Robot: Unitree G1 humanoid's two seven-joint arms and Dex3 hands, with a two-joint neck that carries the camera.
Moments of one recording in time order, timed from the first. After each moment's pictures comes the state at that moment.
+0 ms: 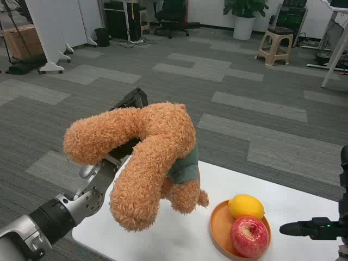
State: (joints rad) left arm -0.23 0.52 -0.31 0.12 -1.03 -0.61 -0.17; right arm -0.17 -0.49 0.28 0.47 0.45 -0.95 -0.26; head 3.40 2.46
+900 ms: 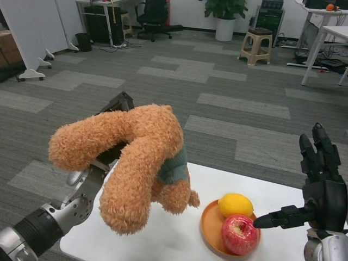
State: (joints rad) left arm -0.23 0.55 -0.32 0.12 -1.06 -0.60 -0.13; right arm -0.21 -0.47 0.37 0.45 0.45 -0.95 -0.26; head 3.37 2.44
